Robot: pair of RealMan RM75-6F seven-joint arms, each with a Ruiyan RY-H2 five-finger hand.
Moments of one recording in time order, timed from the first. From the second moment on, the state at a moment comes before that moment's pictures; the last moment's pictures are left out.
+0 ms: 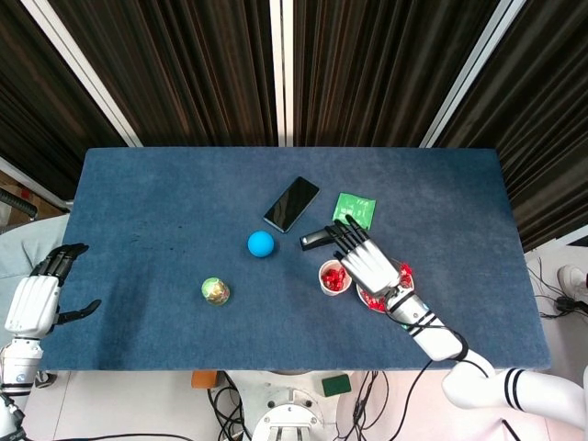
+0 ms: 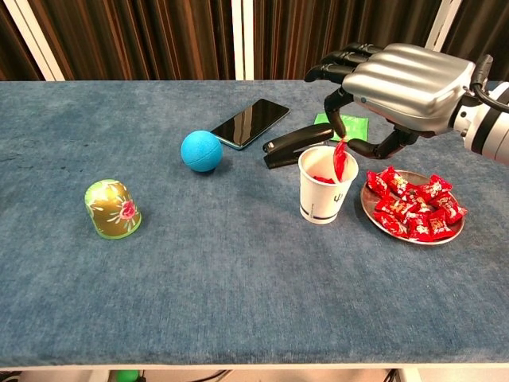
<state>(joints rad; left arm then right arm) -0.13 -1.20 -0.05 -1.48 1.51 1.47 -0.22 0.67 -1.47 0.13 -1.57 -1.47 1.03 -0.61</state>
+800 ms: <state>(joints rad) -0.13 -1.20 -0.05 -1.49 1.51 1.47 -0.20 0.54 -1.31 0.04 -1.62 -1.43 1.12 -0.53</state>
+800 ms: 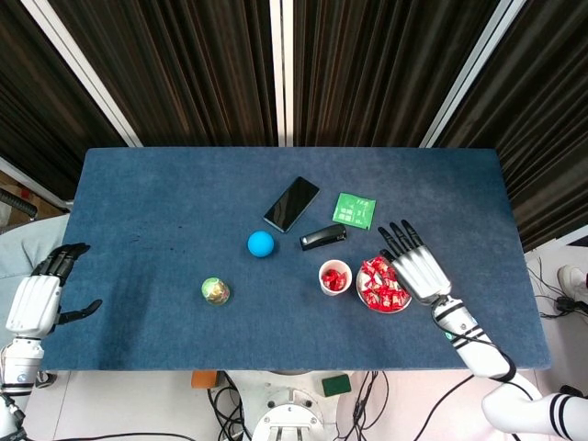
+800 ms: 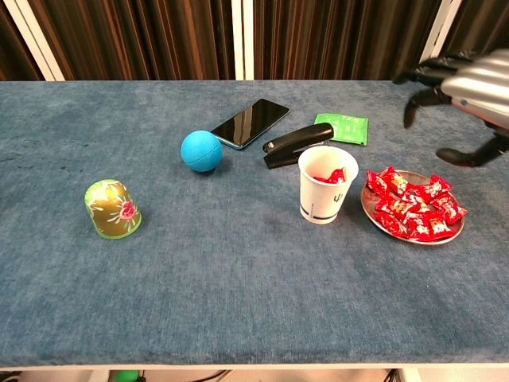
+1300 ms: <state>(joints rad) -0.13 -1.20 -0.05 -1.50 1.51 1.47 -0.19 0.54 -1.36 0.01 -1.54 -1.39 1.04 -0.55</state>
